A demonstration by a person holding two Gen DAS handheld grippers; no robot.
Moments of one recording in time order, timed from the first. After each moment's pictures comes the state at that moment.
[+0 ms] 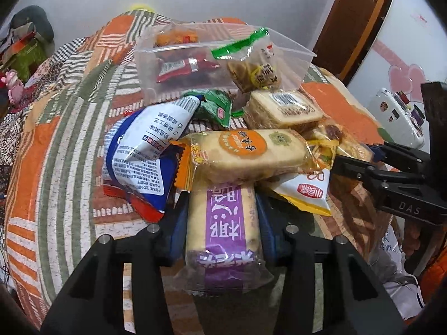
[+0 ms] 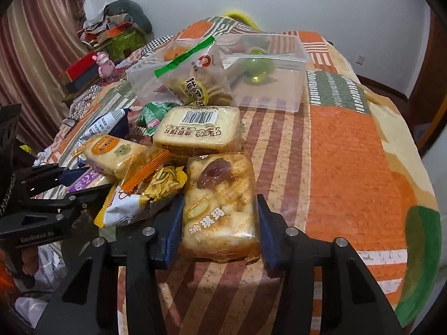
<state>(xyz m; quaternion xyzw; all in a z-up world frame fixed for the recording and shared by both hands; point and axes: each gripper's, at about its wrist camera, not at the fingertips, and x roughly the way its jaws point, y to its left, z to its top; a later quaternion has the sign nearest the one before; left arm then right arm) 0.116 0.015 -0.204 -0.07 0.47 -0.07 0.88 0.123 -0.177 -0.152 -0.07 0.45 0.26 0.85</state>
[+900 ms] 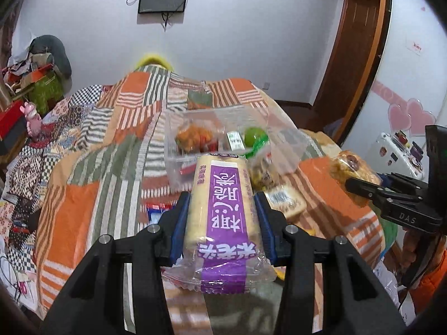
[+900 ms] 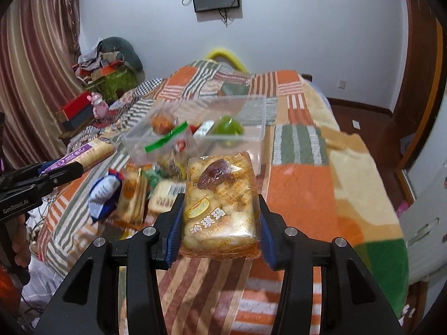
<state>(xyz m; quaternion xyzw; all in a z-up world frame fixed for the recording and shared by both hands) 0.128 0.035 -0.105 -0.06 0.35 -0.04 0.93 0.137 -0.206 -0.082 -0.04 0.37 0.23 0.90</state>
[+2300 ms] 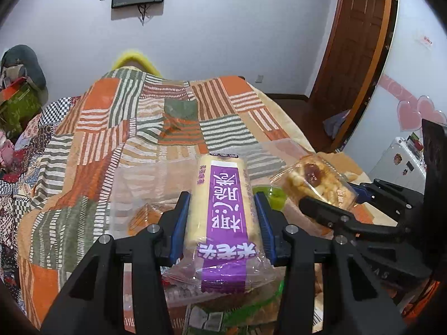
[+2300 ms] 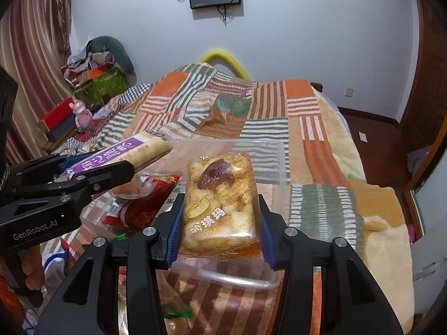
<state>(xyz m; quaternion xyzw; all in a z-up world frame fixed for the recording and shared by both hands) 0.322 0.020 -0.138 -0.04 0.38 -0.07 0.92 0.273 -0.151 -0.104 -0.05 0.37 0.23 0.90</state>
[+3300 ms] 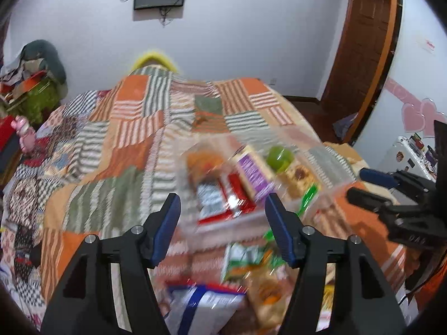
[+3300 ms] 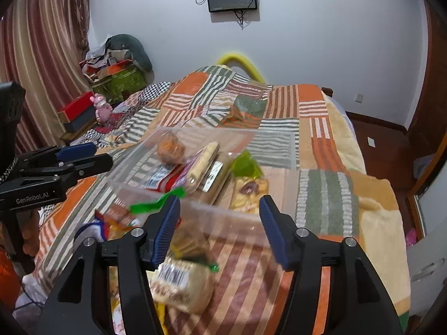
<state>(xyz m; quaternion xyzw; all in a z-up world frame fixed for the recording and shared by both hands) 0.233 0.072 -0.116 -0.05 0.38 -0.03 0.92 0.218 -0.161 -0.080 -0.06 0.37 0.27 0.89</state>
